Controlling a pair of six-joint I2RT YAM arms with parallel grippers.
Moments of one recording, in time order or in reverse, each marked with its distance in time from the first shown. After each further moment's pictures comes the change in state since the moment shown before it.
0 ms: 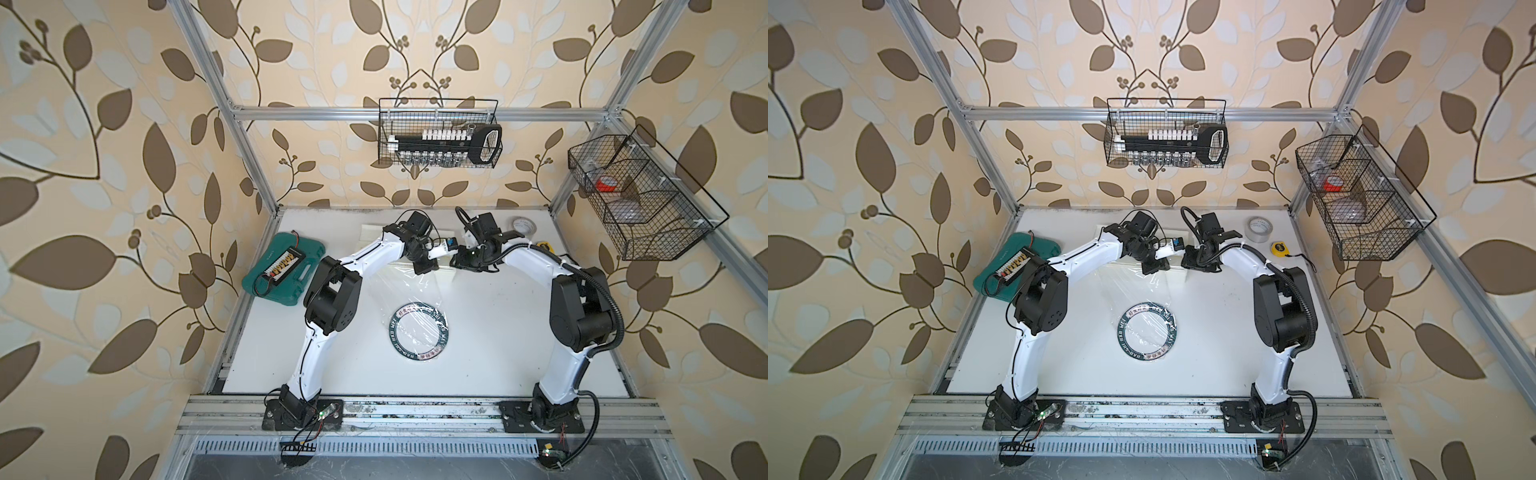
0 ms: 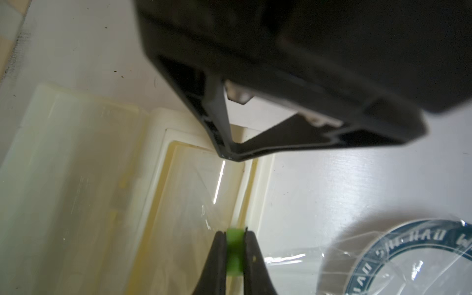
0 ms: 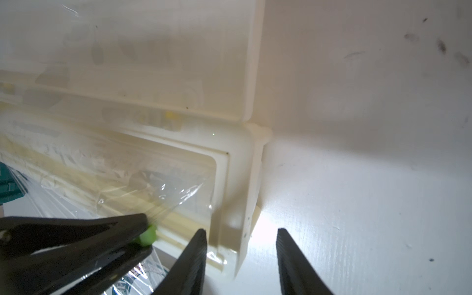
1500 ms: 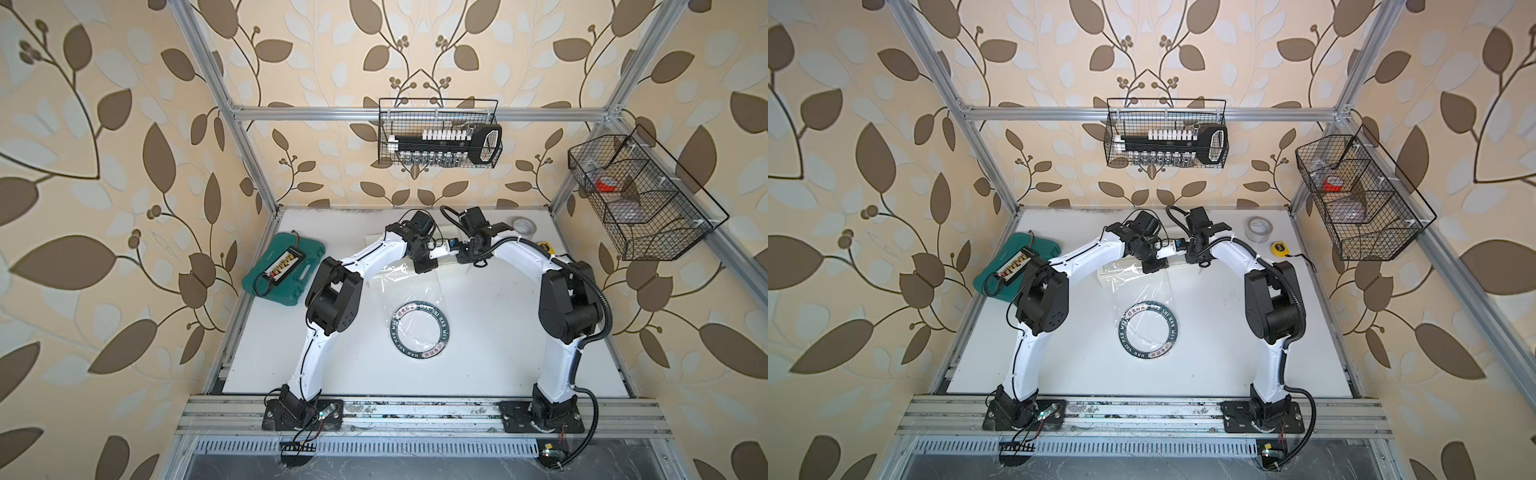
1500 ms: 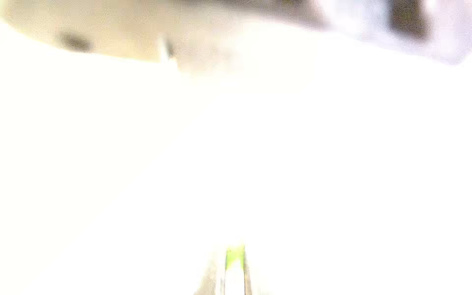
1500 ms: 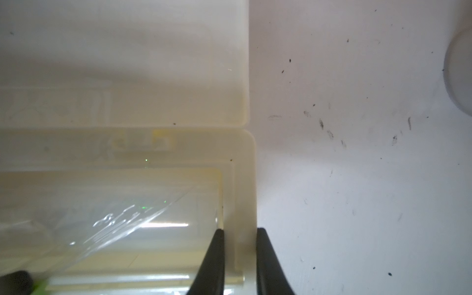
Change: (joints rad) left arm -0.002 0.000 0.024 -0.031 -0.115 0.030; right arm 0.030 0.096 0.163 -0.093 0.387 -0.216
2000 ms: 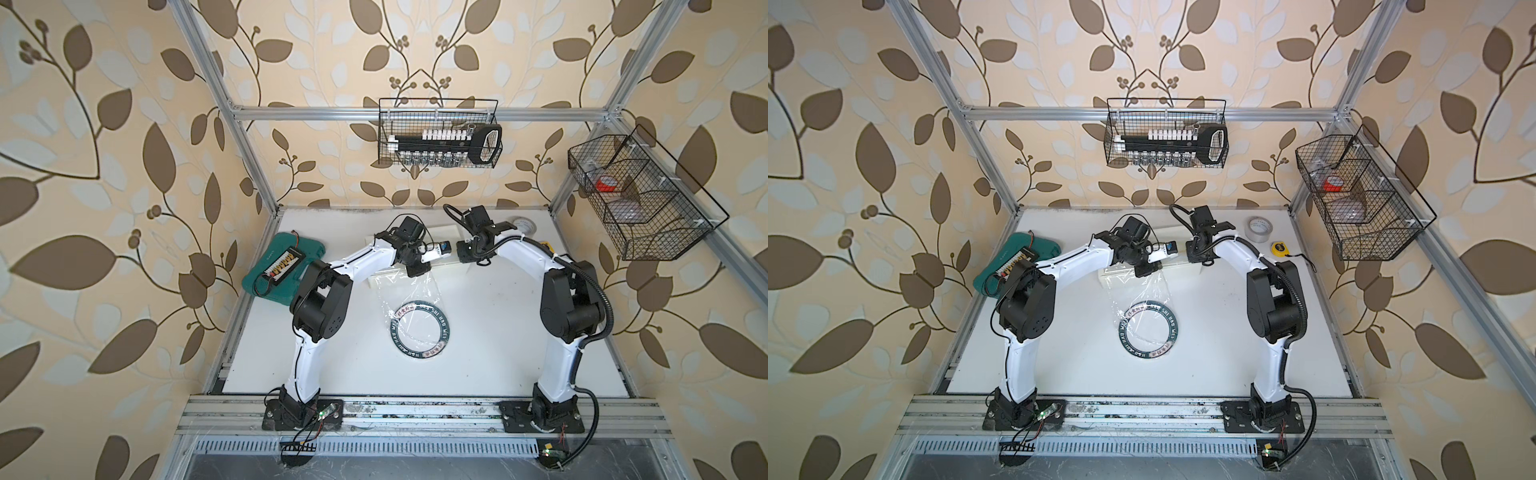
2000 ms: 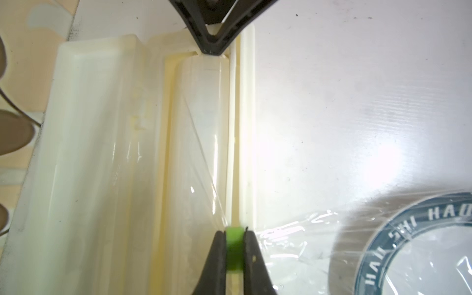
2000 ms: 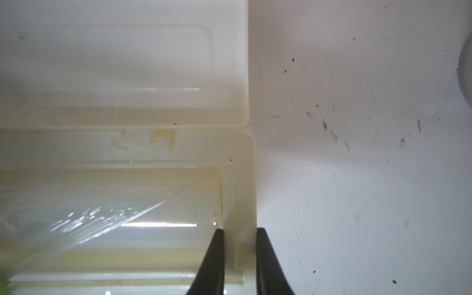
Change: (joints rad) left arm 0.029 -0.134 -0.241 0.168 -0.001 0.011; right arm -0.022 0.000 0.002 0.000 -0.051 -0.021
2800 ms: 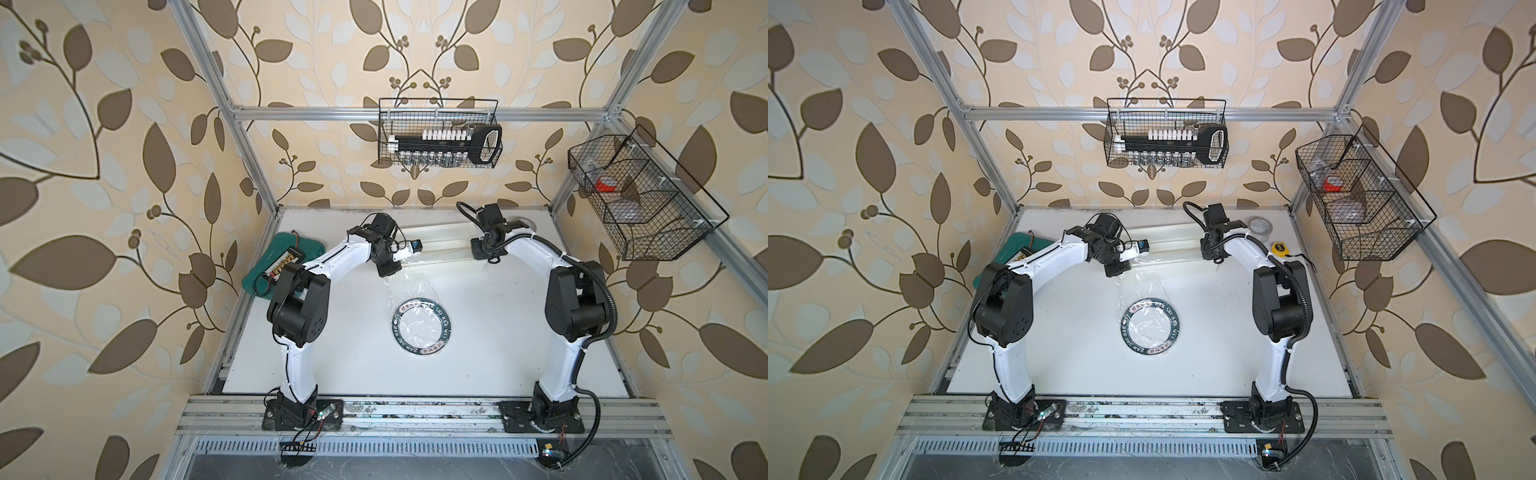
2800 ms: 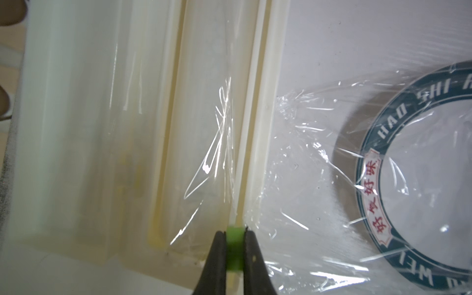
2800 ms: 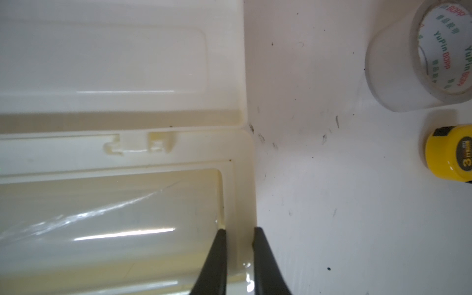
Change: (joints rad) left arm 0.144 -0.121 -0.106 -0.159 -0.072 0.056; right arm -0.080 -0.005 -0.006 0.010 0.104 -0.046
